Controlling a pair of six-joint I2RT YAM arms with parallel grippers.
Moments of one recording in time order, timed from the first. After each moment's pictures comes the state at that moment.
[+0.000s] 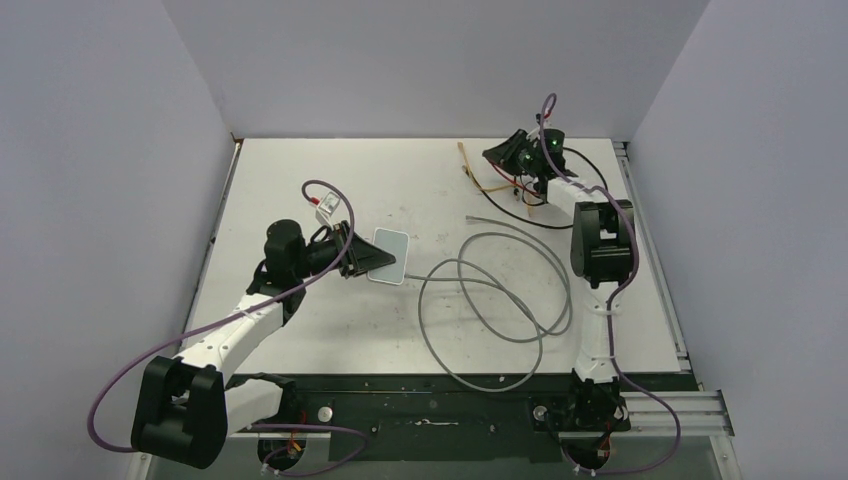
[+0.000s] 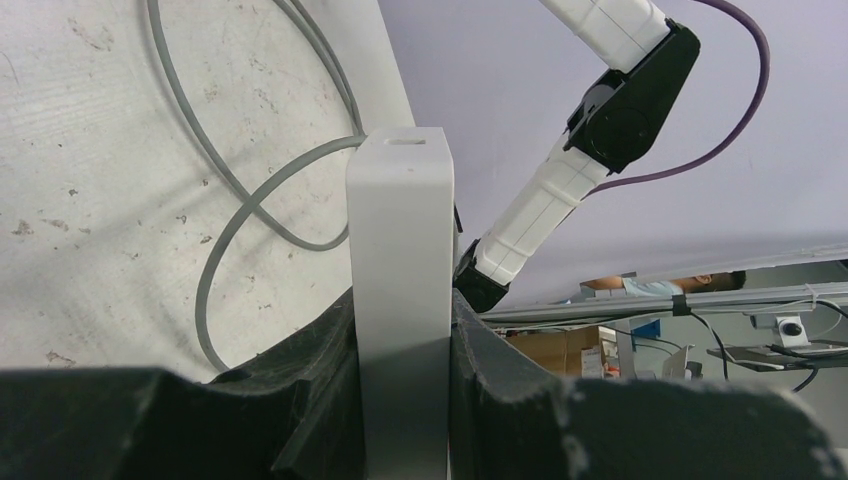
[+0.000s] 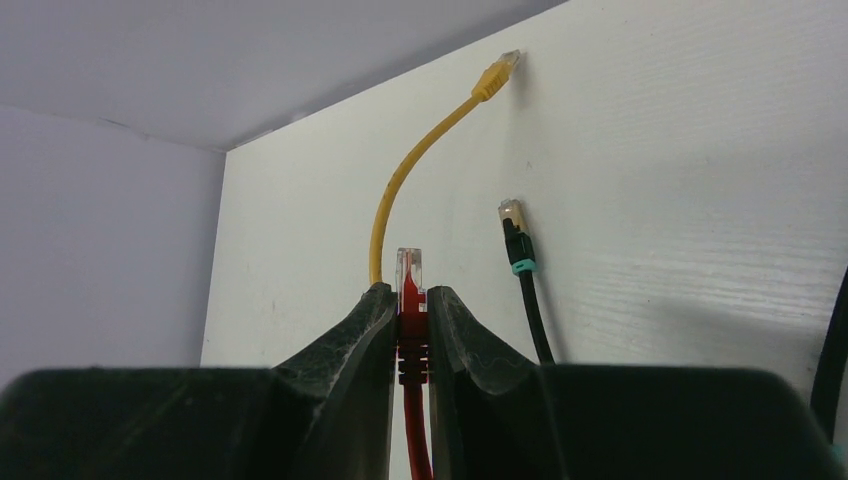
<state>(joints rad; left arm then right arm) -0.26 1.14 0.56 0.40 0.87 -1.06 0.08 2.28 1.68 0.25 -0.50 0.76</state>
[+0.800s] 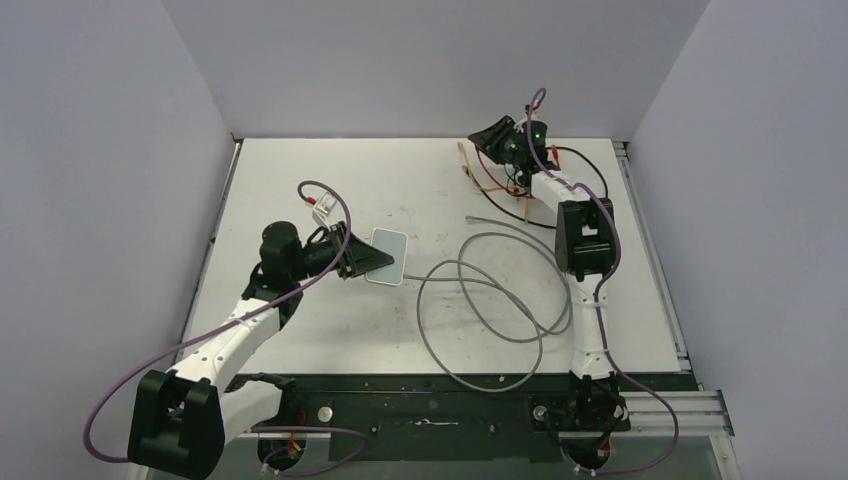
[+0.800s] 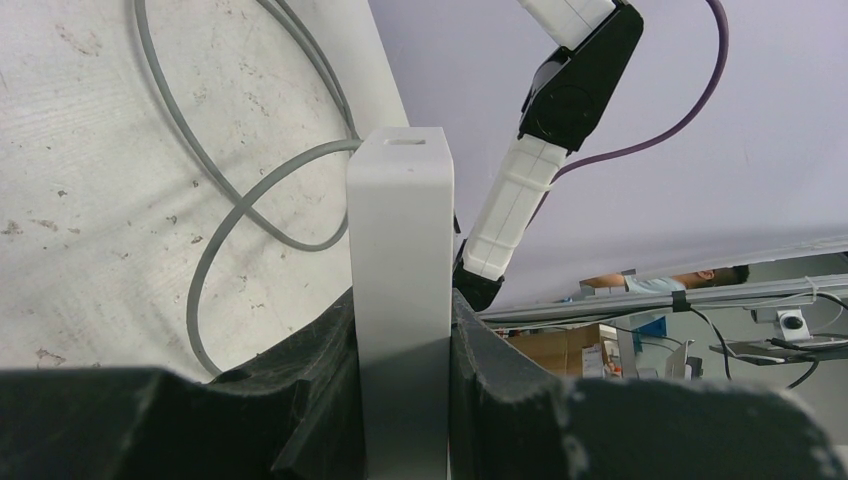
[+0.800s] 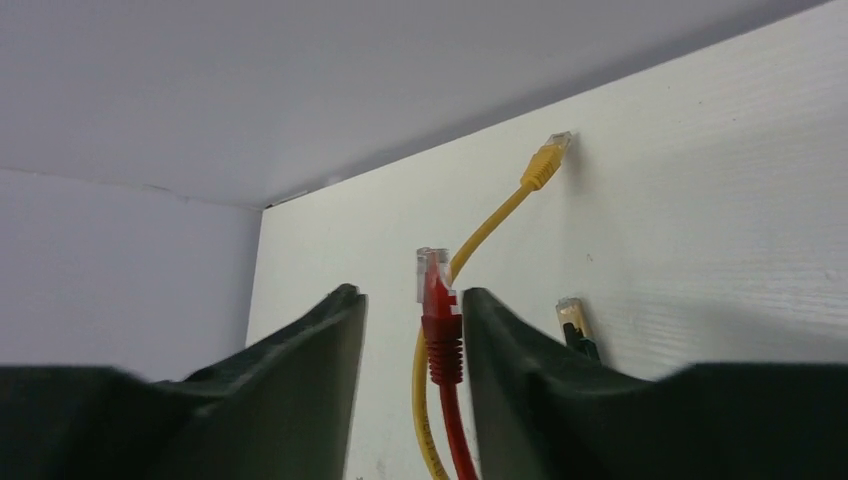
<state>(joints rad) -0.26 1.09 0.56 0.36 0.87 -1.06 0.14 2.47 1.94 0.30 -0.41 0.91</state>
